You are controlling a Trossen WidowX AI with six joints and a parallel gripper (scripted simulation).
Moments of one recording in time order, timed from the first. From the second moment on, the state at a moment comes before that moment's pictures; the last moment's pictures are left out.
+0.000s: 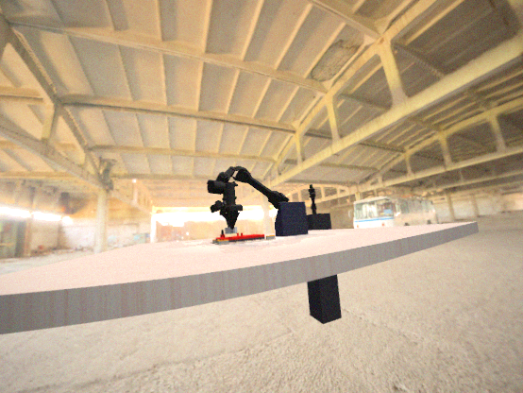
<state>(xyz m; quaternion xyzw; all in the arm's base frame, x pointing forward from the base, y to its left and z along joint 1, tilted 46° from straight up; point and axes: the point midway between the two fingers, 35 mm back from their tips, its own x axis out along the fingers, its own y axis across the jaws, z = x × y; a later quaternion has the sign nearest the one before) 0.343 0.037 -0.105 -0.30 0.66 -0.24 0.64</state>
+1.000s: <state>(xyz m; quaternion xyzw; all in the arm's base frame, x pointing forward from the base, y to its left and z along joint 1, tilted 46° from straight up) 0.343 0.032 -0.109 -0.30 0.66 -0.24 0.64</state>
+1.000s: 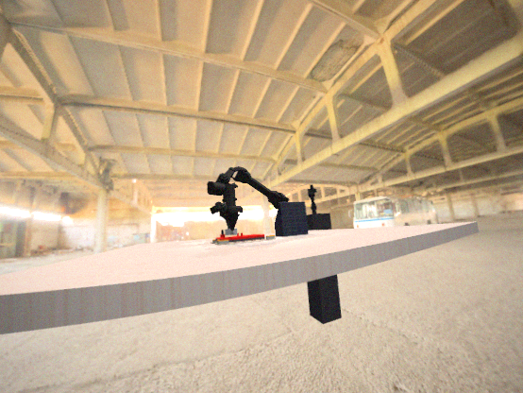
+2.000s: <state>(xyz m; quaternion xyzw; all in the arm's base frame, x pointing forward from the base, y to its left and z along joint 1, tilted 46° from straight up) 0.343 0.028 -0.114 -0.30 0.66 -0.24 0.64</state>
